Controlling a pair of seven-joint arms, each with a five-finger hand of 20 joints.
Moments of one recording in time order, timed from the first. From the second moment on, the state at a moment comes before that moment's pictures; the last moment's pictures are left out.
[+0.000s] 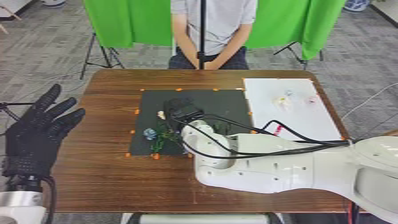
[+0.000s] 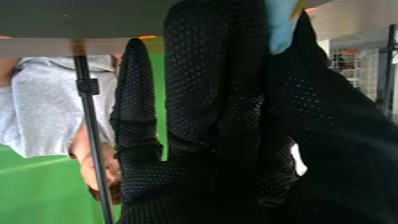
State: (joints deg) left arm 147.7 -40.6 -107.9 -135.4 25.3 22.5 32.5; right arm -29.2 -68.5 -7.7 -92.8 -109.7 12.9 49.2
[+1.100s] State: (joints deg) left arm 153.4 -38.6 -109.0 -135.6 20.5 24.7 37.5; right arm -49.6 -56.7 28.0 -113.5 -90.8 19.9 39.6
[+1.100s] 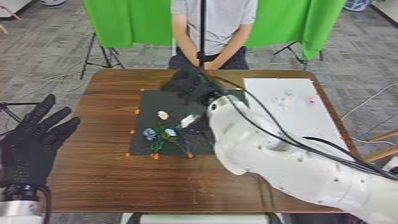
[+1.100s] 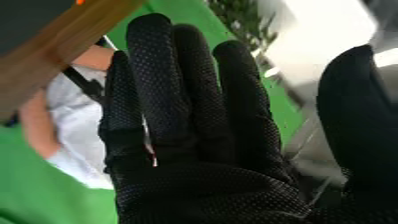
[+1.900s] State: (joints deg) left arm 160.0 -37.5 -110.2 -134.7 17.2 24.7 43.0; right arm -95.0 -46.0 75.8 -121.5 -45.9 19.5 8.9
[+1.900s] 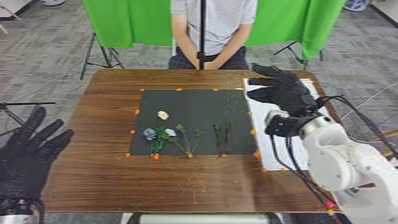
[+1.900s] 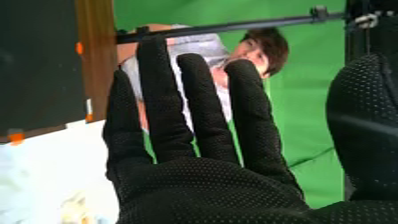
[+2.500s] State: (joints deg) left arm 160.2 -37.1 -109.3 -134.6 15.4 24.8 44.7; right arm -98.2 -45.9 73.9 -120.2 -43.4 19.5 6.8
